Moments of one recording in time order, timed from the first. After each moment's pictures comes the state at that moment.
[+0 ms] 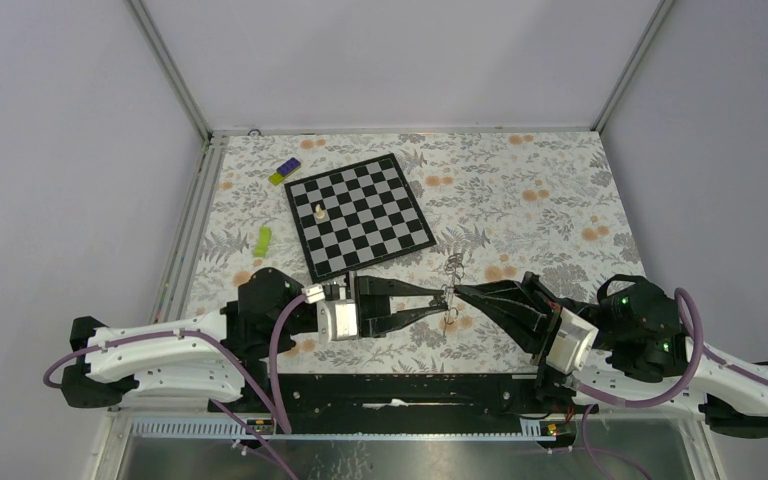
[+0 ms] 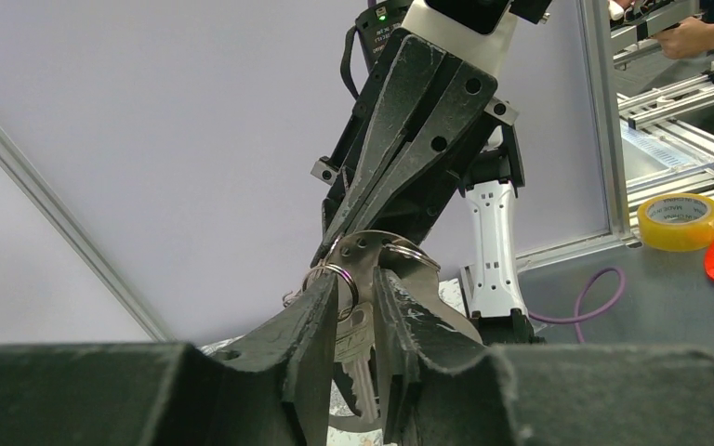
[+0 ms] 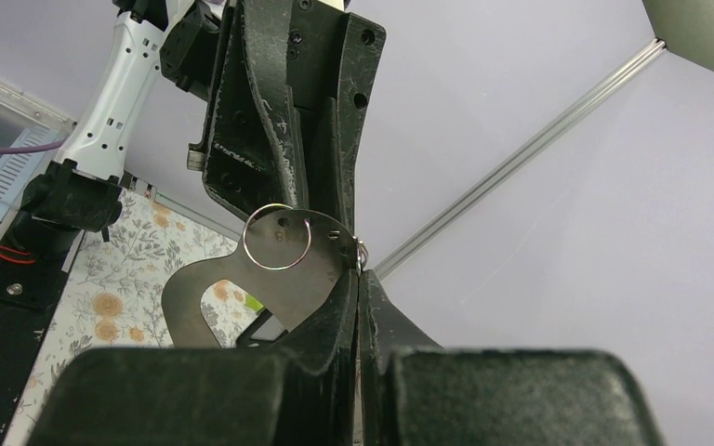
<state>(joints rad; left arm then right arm) -1.38 0.92 0.92 0.39 0.25 0.32 1.33 0.51 0.92 -0.14 -0.16 -0.78</state>
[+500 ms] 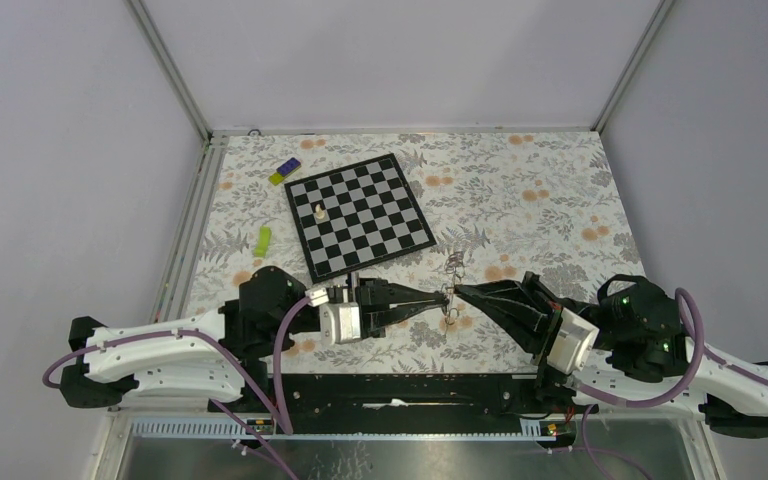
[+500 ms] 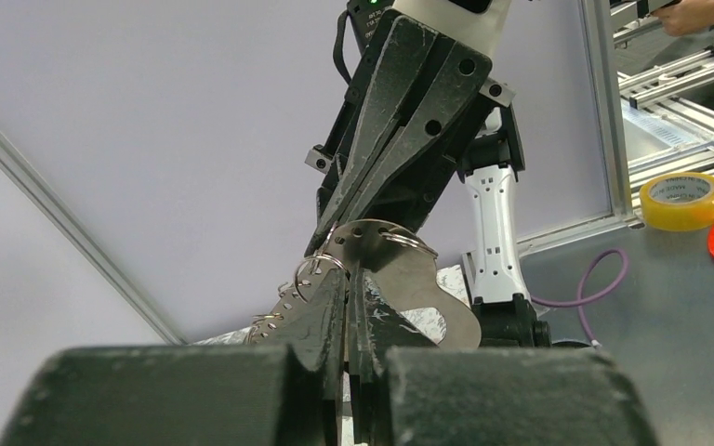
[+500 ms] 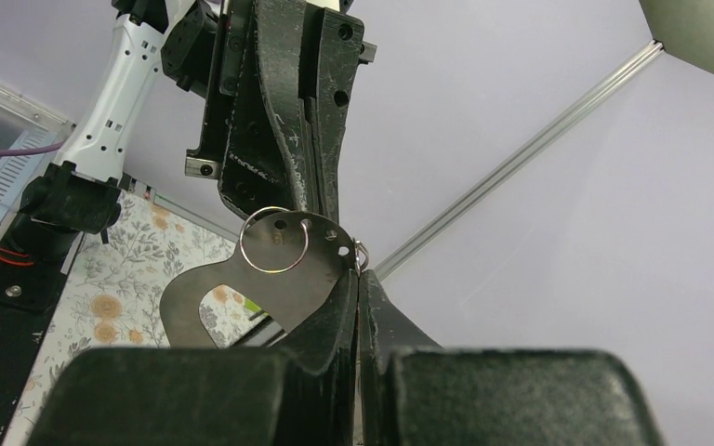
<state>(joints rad) -1.38 0.92 0.94 0.34 0.26 0.34 1.33 0.51 0.92 -0.14 -0.16 -0.78</state>
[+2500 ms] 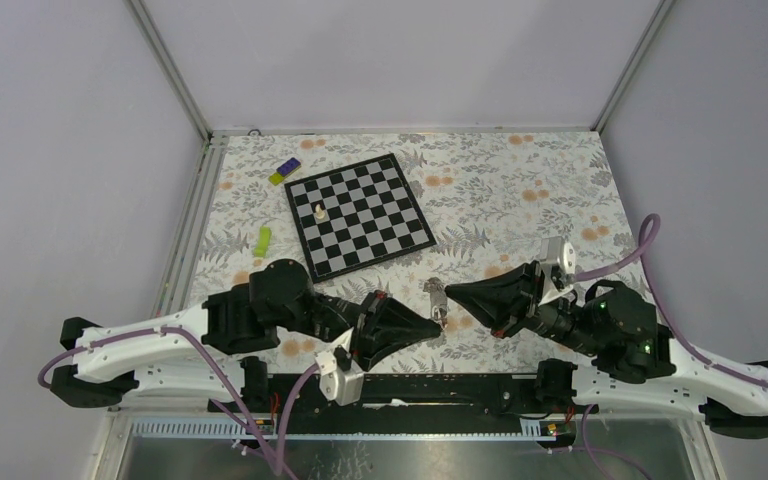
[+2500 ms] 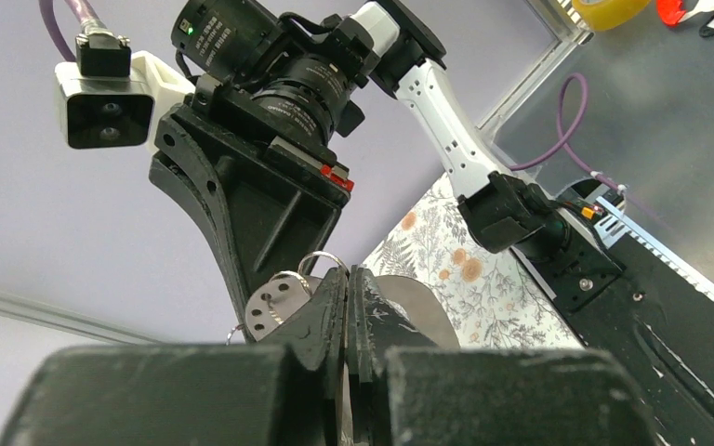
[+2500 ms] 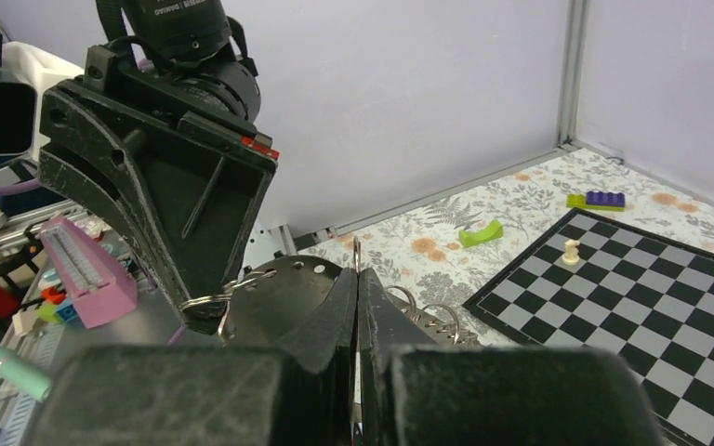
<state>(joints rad) -1.38 0.92 1.07 -0.10 0.51 0.86 1.33 0.51 0.83 -0.09 0.12 0.17</state>
